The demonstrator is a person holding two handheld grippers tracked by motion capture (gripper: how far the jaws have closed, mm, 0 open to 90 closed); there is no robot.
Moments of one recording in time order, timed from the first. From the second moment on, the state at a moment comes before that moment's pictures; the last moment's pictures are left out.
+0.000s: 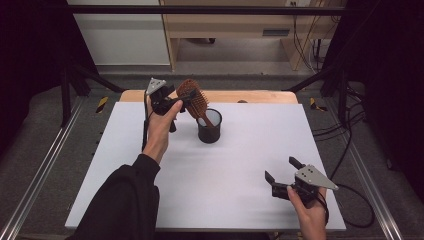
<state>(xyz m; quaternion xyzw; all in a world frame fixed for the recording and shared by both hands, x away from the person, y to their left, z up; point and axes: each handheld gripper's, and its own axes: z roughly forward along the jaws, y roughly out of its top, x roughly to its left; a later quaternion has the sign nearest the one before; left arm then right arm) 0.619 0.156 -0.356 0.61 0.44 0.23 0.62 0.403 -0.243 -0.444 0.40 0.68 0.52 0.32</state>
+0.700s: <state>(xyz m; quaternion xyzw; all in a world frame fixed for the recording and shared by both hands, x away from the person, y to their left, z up) 0.609 0.156 -0.355 0.61 0.43 0.25 0.61 0.404 -0.244 -0.444 0.40 0.68 0.52 0.32</state>
